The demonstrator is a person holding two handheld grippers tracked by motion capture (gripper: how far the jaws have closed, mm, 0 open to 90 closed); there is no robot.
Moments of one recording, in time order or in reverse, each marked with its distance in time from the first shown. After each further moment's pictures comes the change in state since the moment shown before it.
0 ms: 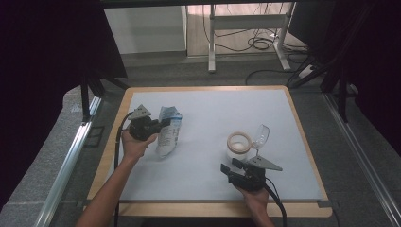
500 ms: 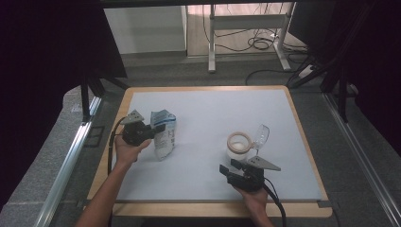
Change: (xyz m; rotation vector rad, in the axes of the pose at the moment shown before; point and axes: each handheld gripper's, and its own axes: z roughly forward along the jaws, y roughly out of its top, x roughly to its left) left arm 0.007 -0.017 -0.016 0.019 -0.017 -0.028; right arm 0.001 -0.001 0.002 0.010 0.011 0.000
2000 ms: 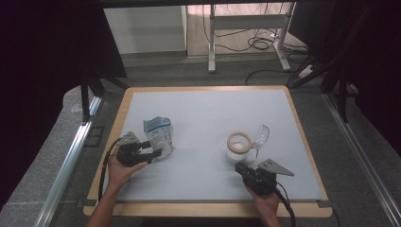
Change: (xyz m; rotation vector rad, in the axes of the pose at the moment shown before) left arm -0.003 -0.069 -0.014 0.101 -0.011 -0.039; right arm -0.018 -0.002 -0.031 -0.026 -0.060 -0.029
